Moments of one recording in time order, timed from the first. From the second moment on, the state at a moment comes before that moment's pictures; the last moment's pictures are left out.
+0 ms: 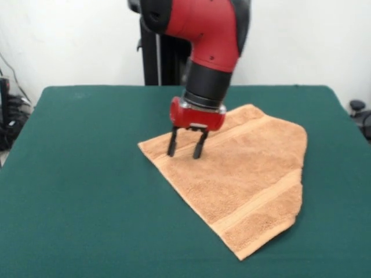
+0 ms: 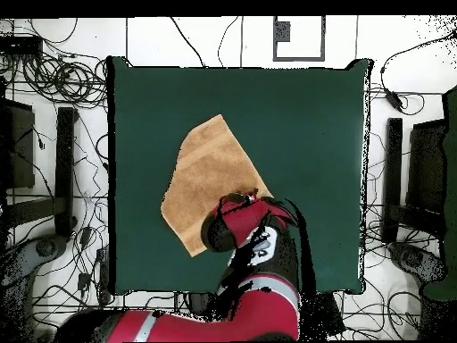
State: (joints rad) arm 0.00 -0.38 -0.22 1.62 -0.54 0.05 1.95
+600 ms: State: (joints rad) arm -0.12 -0.38 -0.24 1.61 -0.70 0.01 1.95
